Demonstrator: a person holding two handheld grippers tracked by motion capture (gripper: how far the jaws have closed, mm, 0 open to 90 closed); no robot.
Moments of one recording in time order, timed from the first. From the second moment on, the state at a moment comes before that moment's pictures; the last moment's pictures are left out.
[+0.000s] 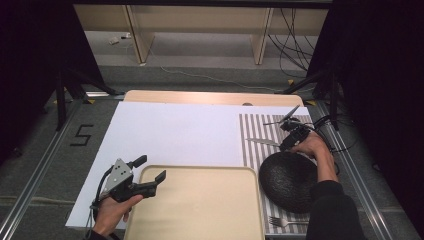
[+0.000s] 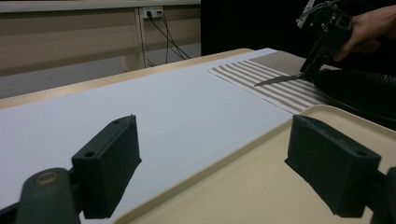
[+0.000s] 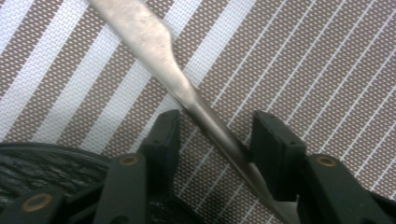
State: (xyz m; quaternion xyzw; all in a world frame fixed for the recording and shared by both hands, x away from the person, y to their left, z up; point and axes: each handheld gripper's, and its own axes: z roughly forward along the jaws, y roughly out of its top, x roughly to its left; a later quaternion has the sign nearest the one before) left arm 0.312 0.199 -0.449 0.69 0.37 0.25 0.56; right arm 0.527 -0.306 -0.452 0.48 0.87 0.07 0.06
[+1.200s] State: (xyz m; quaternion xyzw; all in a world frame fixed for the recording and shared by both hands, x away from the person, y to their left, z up) left arm 0.312 0.199 -0.450 0.70 0.37 0.25 0.56; right arm 0.522 -0.304 -0.448 0.41 0.90 0.08 0.11
